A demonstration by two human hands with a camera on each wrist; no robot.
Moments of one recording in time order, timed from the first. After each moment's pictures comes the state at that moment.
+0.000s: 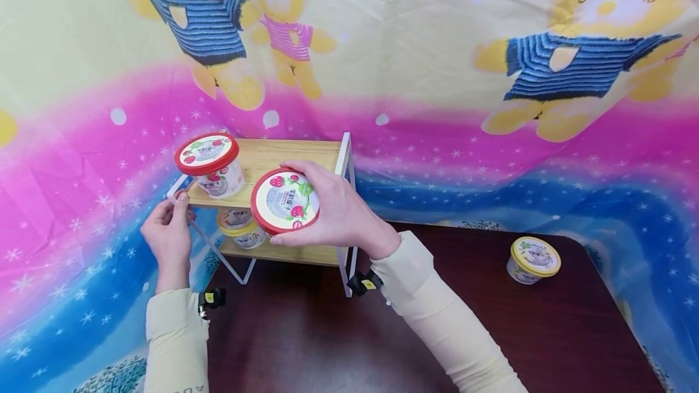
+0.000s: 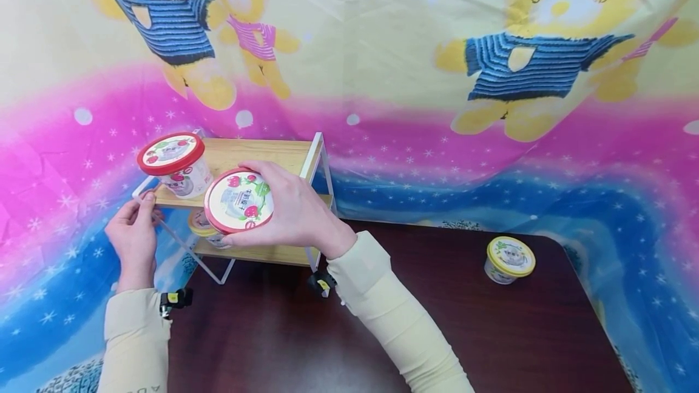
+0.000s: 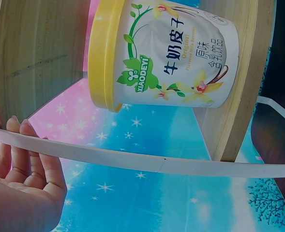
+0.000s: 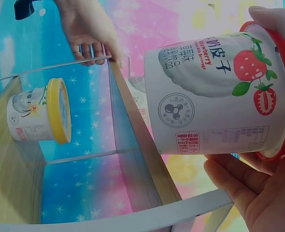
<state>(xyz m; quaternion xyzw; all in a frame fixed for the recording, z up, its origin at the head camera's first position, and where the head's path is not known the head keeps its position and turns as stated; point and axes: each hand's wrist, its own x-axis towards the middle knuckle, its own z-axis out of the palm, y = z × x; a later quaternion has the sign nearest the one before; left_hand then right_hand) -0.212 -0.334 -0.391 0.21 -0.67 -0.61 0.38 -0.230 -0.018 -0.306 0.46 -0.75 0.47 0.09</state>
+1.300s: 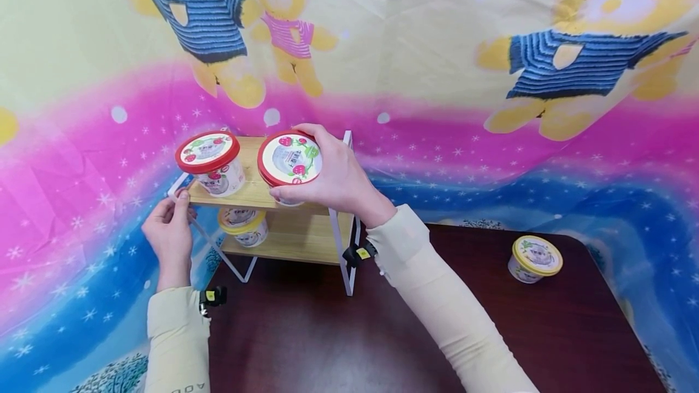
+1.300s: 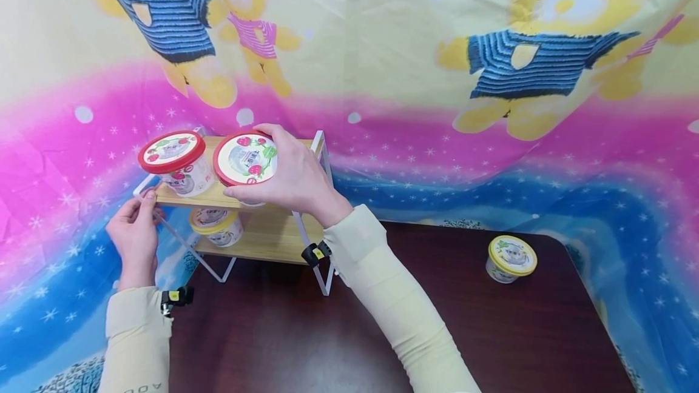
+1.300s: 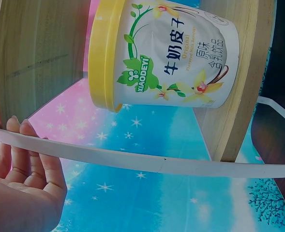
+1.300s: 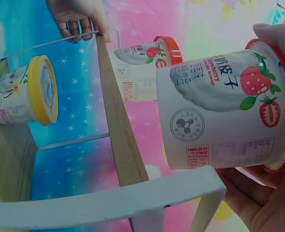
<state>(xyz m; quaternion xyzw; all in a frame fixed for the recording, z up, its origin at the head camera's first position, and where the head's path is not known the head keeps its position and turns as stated) -0.215 -0.339 -0.394 0.20 -0.66 -0.62 0.38 -0.260 -0.028 -0.282 0.35 -0.79 0.49 0.11</state>
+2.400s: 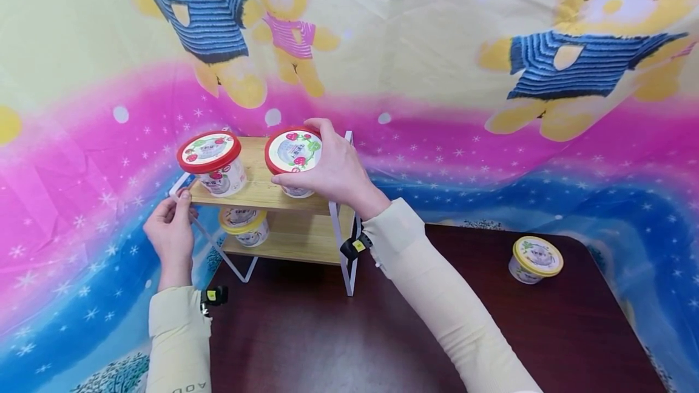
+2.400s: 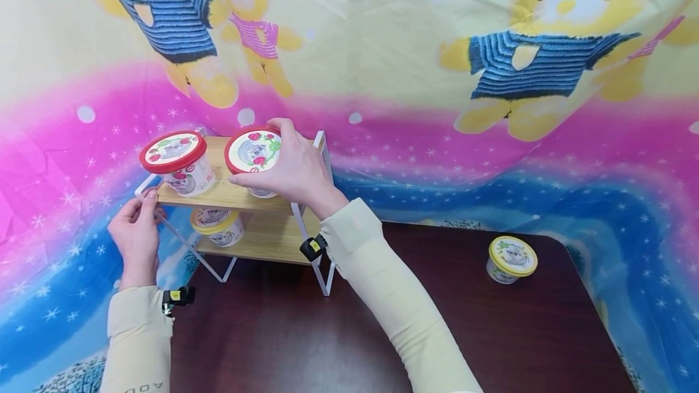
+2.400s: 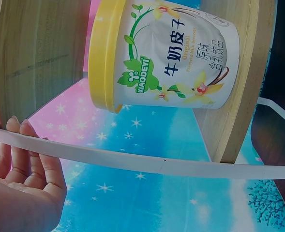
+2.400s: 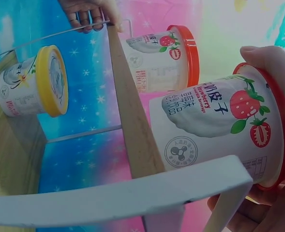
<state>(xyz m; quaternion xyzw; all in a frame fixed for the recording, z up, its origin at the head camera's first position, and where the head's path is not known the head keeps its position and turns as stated) -0.214 -0.336 -0.392 0.20 -0.66 -0.62 0.38 -0.270 -0.037 -0.280 0.24 -0.85 0.46 0.10</state>
